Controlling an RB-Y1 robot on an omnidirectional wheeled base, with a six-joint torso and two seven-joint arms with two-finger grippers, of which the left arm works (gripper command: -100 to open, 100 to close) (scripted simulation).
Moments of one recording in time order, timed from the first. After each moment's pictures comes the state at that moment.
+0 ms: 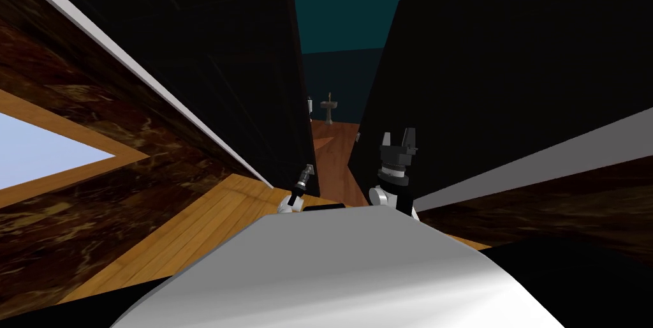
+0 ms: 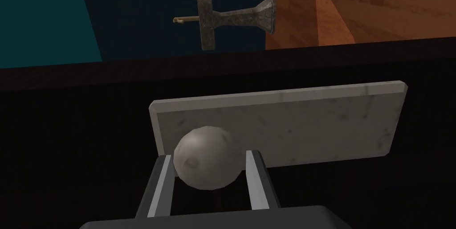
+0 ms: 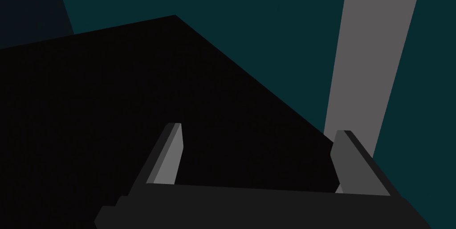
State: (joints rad) arm -0.17 0.03 -0.07 -0.61 -0.18 -0.80 0.14
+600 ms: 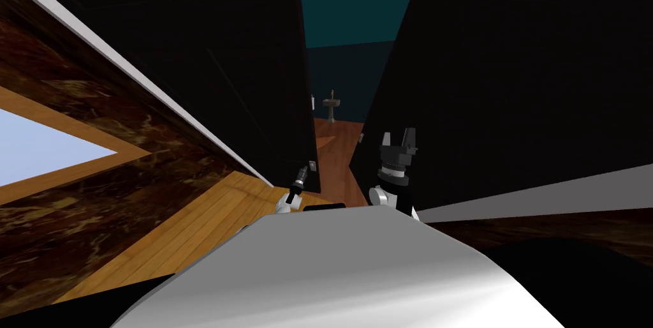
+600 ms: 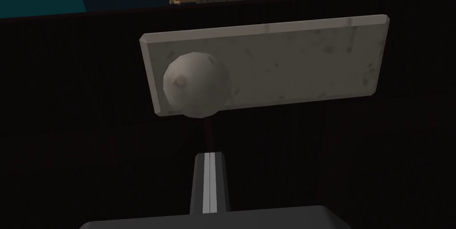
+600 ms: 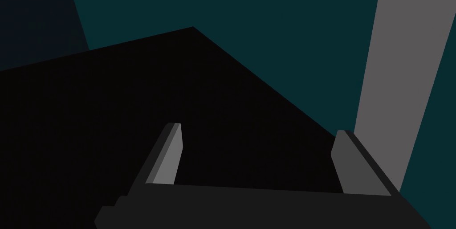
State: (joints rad) arm -0.20 0.05 -0.04 -0.59 -0.17 -0.81 0.13
